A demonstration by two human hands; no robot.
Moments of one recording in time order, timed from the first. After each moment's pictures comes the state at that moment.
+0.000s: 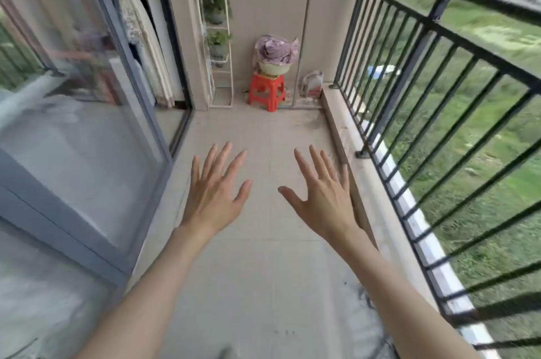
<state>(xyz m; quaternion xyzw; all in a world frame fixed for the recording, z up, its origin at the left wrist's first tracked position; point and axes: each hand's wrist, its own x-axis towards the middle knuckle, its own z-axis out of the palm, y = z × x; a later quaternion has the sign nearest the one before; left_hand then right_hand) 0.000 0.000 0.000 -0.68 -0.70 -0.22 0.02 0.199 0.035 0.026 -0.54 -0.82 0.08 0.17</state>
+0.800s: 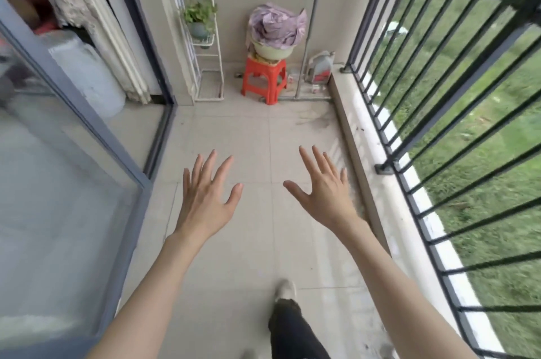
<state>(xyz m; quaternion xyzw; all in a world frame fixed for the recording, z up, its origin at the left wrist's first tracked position) -0.141 0.399 -0.062 -0.62 -0.75 -0.22 -0.09 0.069 0.459 -0.029 -0.57 -0.79 0.19 0.11</state>
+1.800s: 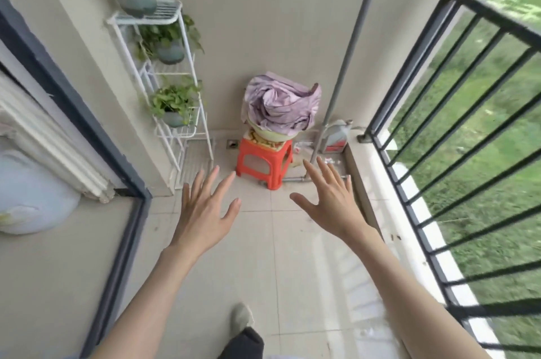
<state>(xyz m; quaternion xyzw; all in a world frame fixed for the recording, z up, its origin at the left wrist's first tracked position) -0.334 1.080 -0.064 -0.64 -0.74 -0.19 -0.12 -0.104 1.144 -0.030 -0.56 -0.80 0.18 0.10</state>
